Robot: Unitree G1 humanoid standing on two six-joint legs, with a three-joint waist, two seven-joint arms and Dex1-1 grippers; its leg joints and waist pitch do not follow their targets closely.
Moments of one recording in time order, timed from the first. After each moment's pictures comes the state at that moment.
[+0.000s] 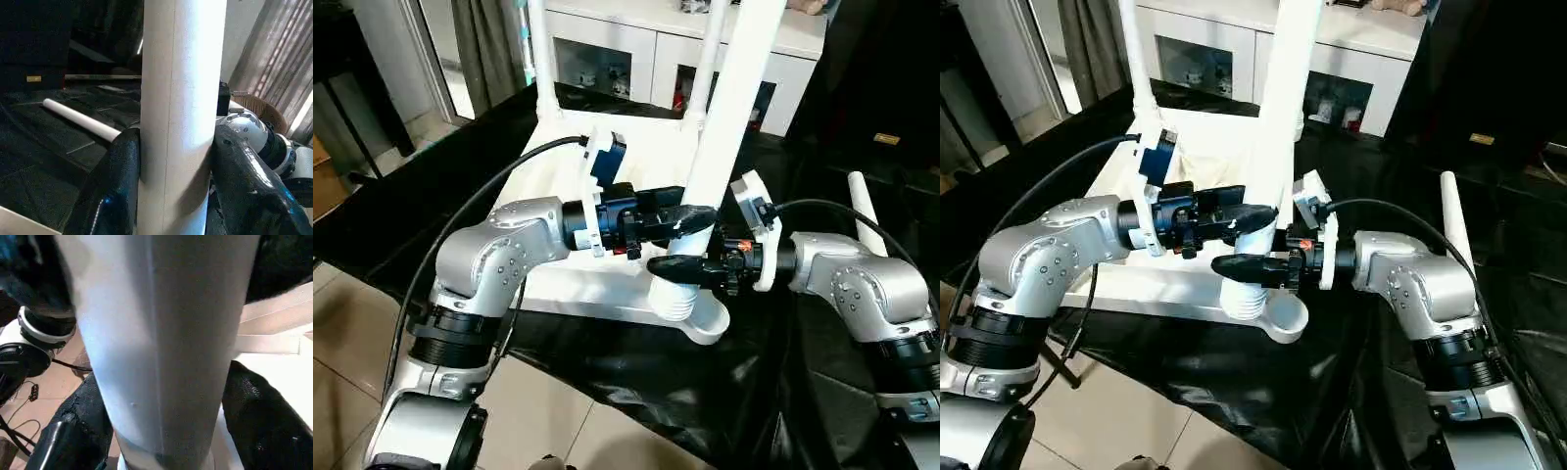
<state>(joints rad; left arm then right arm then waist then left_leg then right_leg) -0.68 0.26 -0.09 0.03 -0.63 0.75 -0.97 -0.56 -0.45 0.11 0.10 0.59 0.74 1.16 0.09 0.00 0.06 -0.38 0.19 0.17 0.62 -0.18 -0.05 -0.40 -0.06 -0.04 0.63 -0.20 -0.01</state>
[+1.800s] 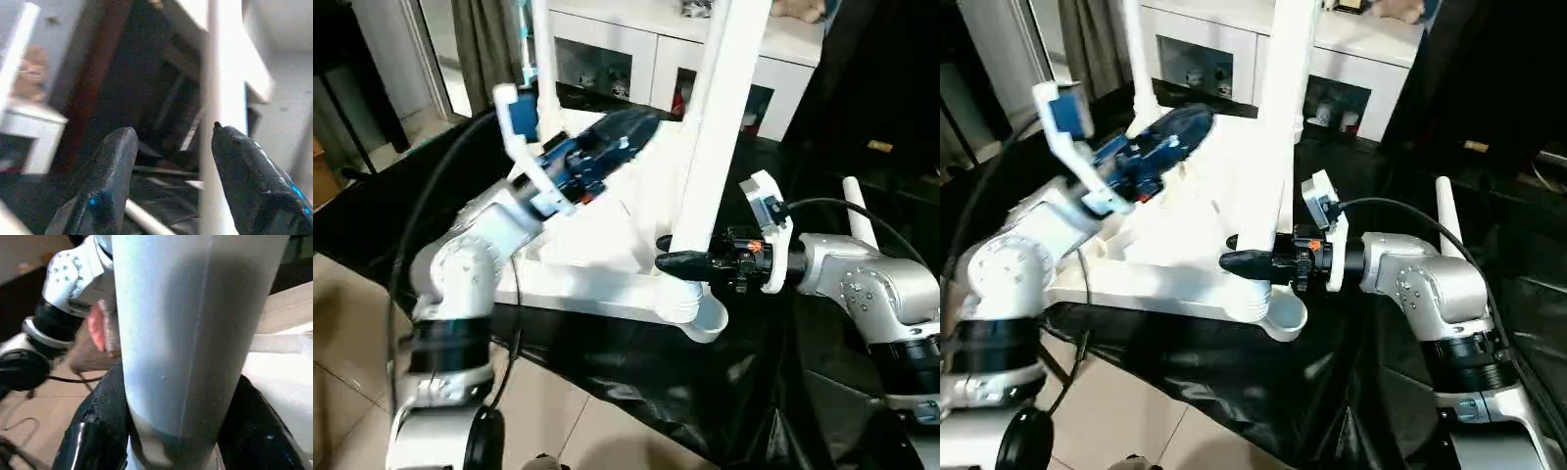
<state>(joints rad) -0.62 0.18 0.20 0.00 -0.72 0.61 -0.72 -0.53 -0.46 0.08 0.06 0.61 0.73 1.13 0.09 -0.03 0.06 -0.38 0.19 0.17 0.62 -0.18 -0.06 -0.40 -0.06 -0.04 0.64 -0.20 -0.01</state>
